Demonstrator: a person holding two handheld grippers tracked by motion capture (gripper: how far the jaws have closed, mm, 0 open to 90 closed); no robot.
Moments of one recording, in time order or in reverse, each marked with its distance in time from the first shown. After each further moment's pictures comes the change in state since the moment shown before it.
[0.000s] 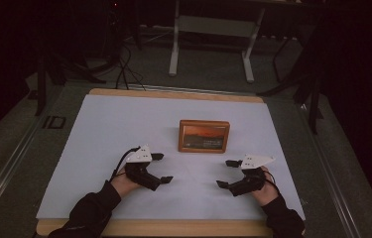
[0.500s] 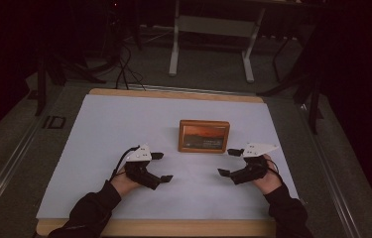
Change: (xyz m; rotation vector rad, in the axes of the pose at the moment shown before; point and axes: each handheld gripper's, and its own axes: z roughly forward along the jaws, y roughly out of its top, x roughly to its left) left arm 0.002 0.001 0.000 -0.006 0.001 -0.006; right arm -0.012 0.032 -0.009 0.002 -0.027 -0.023
